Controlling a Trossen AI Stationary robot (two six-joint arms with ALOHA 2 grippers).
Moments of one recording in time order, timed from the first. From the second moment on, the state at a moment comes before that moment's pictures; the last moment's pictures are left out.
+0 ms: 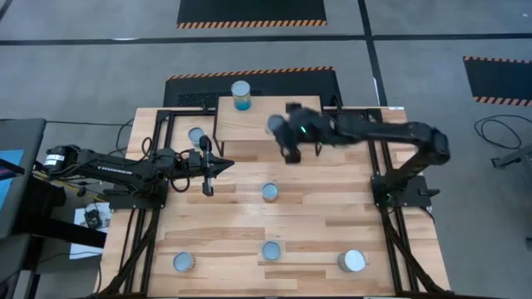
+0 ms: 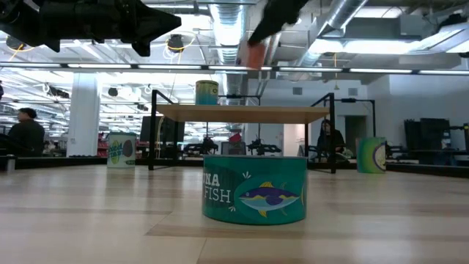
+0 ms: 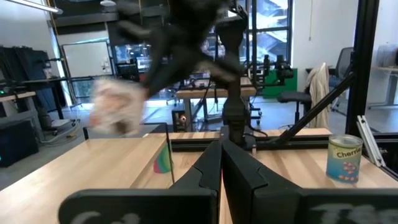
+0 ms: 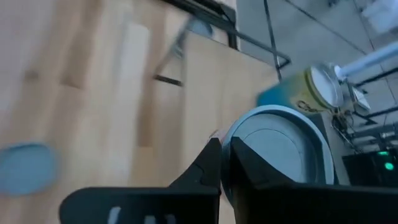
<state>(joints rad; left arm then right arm) 0.03 0.93 0.31 0.74 -0.08 0.08 -0.17 1.59 1.52 -0.57 0.25 -0.50</state>
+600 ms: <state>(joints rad) 0.03 0.93 0.31 0.73 -0.08 0.09 -0.49 1.91 1.75 -0.56 0.03 -0.66</state>
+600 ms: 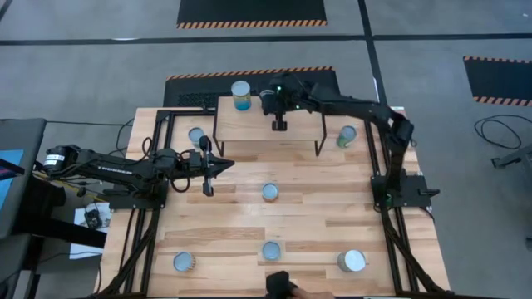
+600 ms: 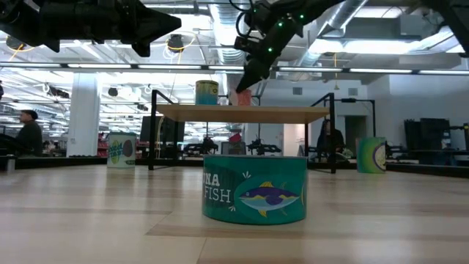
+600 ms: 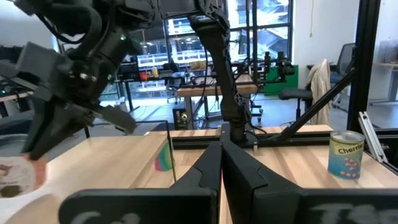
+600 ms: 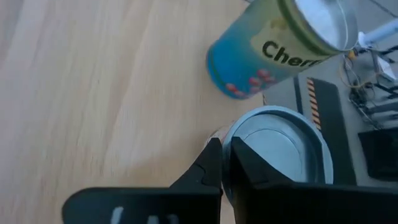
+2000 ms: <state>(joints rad) 0.03 0.93 0.31 0.73 -0.08 0.08 -0.51 1.94 1.75 -0.50 0.00 -0.57</state>
